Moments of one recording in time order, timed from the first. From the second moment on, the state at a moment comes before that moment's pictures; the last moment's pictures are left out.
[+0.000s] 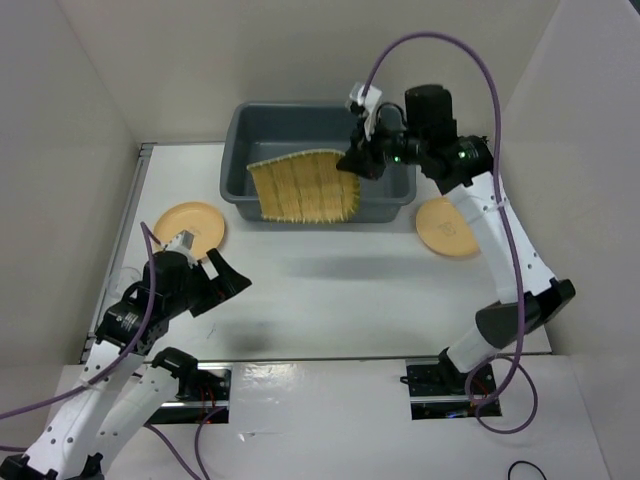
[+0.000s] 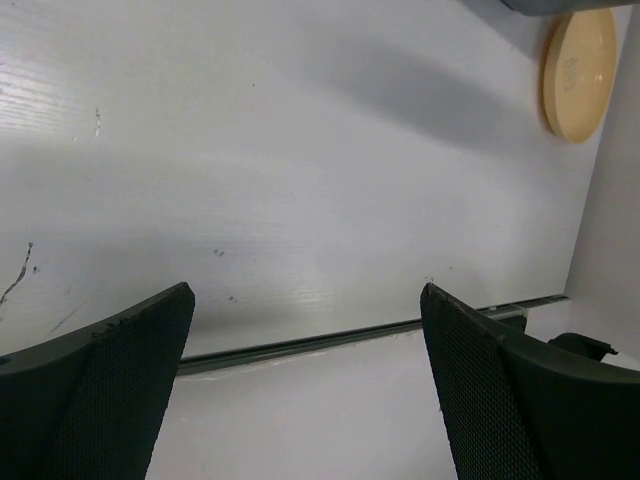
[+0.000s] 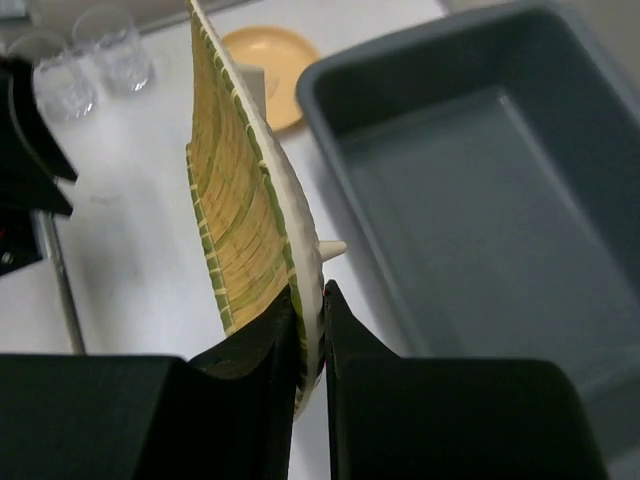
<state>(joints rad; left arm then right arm) -0.37 0.56 0.71 -0.83 0.09 -0.85 0.43 1.54 1.87 -0.81 -0.64 -0.34</state>
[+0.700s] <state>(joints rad) -0.37 0.54 0.71 -0.86 0.09 -0.85 0.18 2.39 2.39 -0.84 -0.56 -0.22</state>
